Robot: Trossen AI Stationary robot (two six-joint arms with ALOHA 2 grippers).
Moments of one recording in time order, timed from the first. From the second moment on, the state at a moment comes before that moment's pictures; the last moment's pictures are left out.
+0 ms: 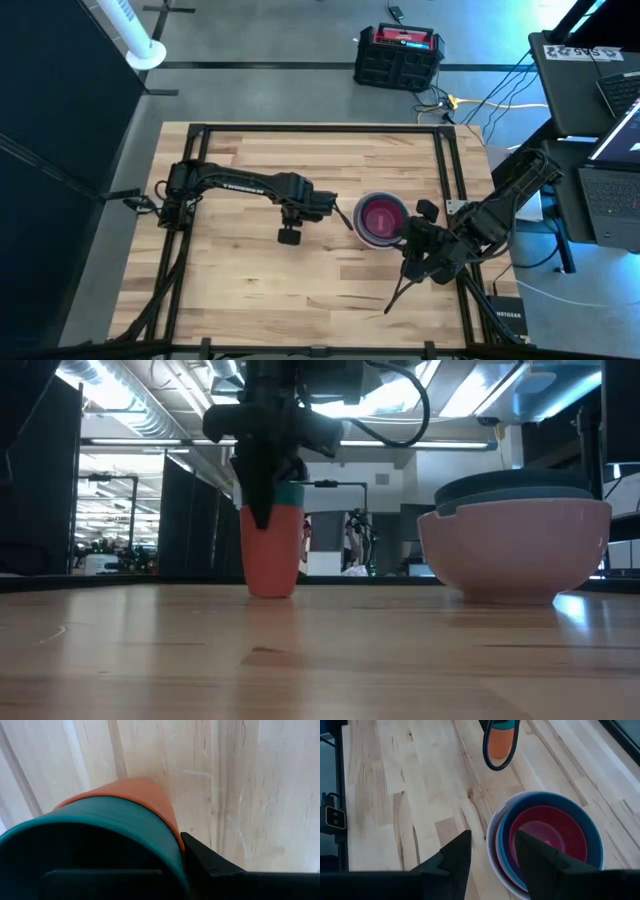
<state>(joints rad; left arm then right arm) -0.02 2.01 1.68 -1.23 -0.10 0.11 0.71 1.28 1.28 -1.14 0.58 0.92</state>
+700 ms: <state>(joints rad) -0.06 2.01 1.83 -1.36 -0.09 0.12 0.71 1.28 1.28 -1.18 0.58 0.91</state>
